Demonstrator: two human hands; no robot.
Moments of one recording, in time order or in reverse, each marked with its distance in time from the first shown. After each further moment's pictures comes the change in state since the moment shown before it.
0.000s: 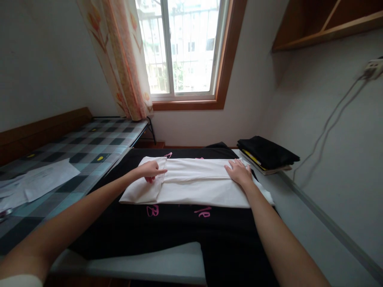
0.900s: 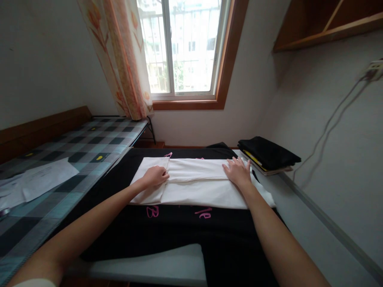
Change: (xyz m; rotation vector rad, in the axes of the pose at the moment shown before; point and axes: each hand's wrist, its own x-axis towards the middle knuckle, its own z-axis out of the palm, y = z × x) left_hand 0.009 0.004 0.042 0.369 0.412 0.210; right_hand -0.008 -0.013 -0.003 -0.063 0.219 -0.134
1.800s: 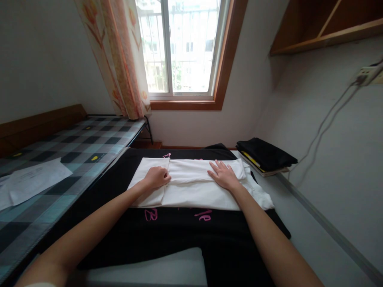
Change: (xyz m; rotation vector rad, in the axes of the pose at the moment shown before) left_hand 0.002 0.010 0.006 0.029 0.055 0.049; right_hand -0.005 -0.032 -0.001 0.095 -0.288 -0.214
